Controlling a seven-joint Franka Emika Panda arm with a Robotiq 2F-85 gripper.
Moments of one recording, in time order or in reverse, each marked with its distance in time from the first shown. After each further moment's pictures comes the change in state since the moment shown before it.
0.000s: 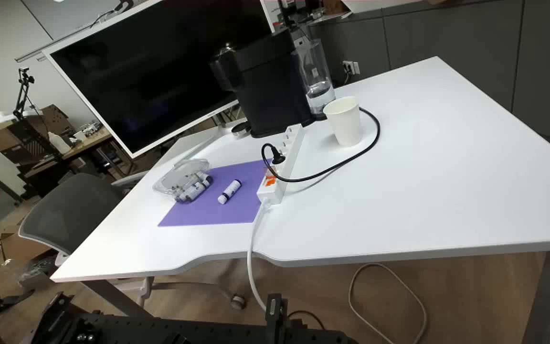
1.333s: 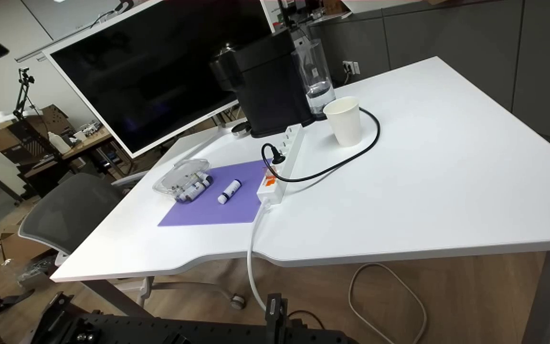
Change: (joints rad) arm -0.083 0.025 0.024 -0.058 -0.208 0.172 -0.003
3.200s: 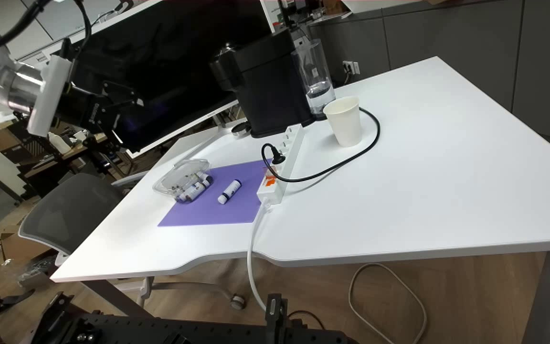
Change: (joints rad) arm -0.077 0.615 -0.004 -0.106 -0.969 0.585 0.111
